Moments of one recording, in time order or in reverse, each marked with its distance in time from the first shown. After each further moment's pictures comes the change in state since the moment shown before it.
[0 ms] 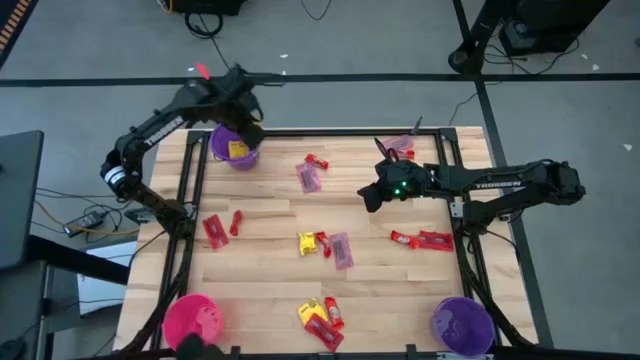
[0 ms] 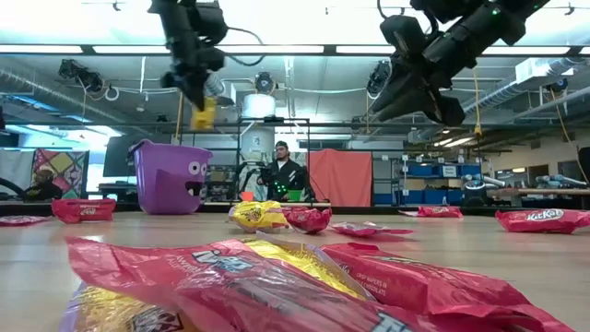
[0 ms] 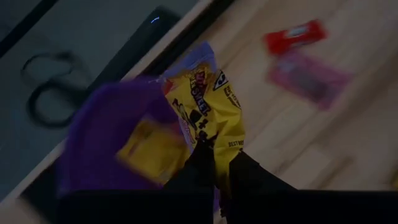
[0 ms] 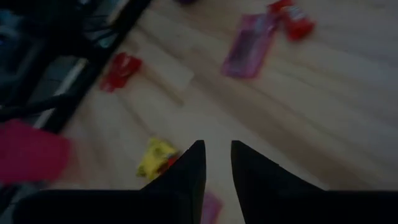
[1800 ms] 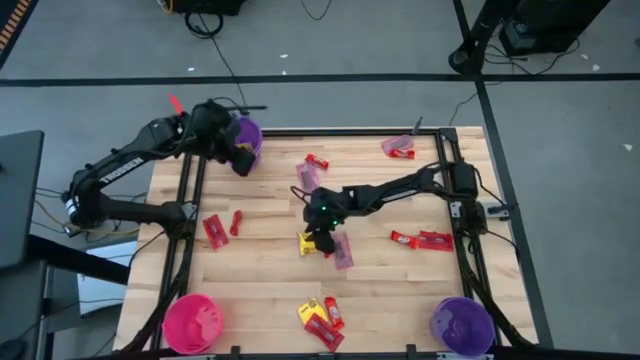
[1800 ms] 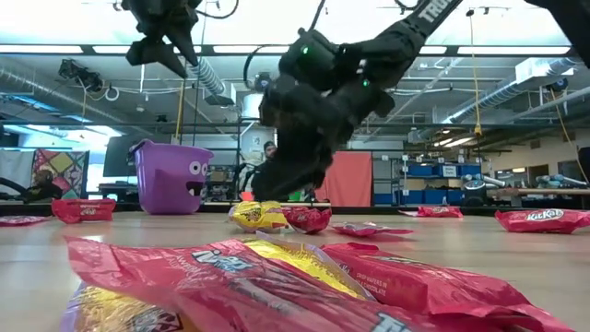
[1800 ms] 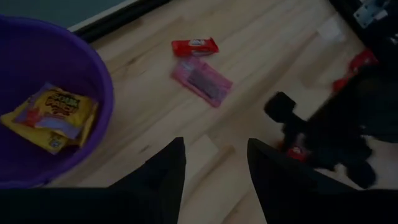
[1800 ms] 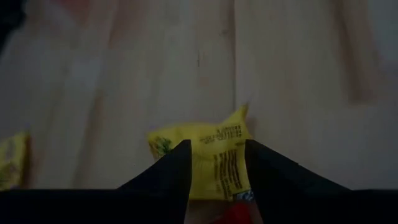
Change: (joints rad) left arm -0.277 -0.394 -0.277 0.148 0.089 -0.455; right arm 0.085 0.871 0.494 0.202 -0.401 -0.700
